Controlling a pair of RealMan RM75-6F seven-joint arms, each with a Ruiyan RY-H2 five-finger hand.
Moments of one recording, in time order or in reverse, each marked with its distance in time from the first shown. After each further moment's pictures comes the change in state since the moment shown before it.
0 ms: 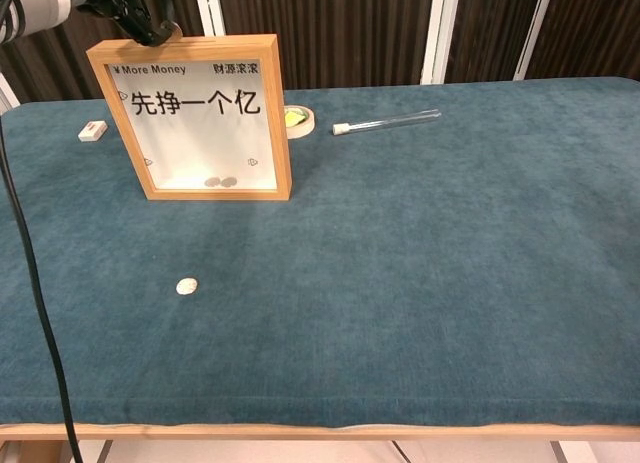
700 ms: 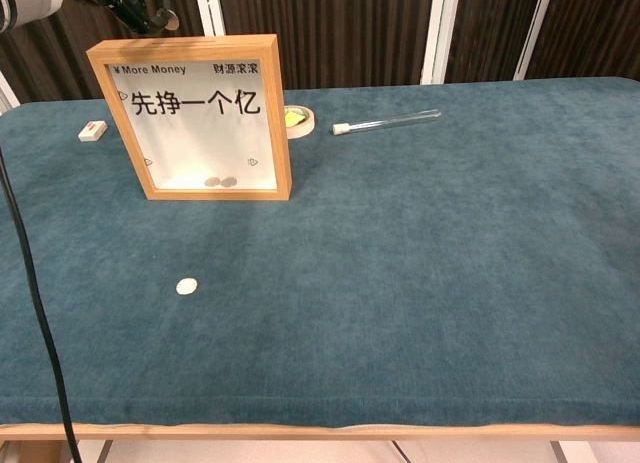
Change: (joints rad) left arm 0.031 0.001 -0.042 -0.019 0.036 0.010 0.019; right arm -0.006 0.000 0.001 -0.001 -0.014 0.005 0.003
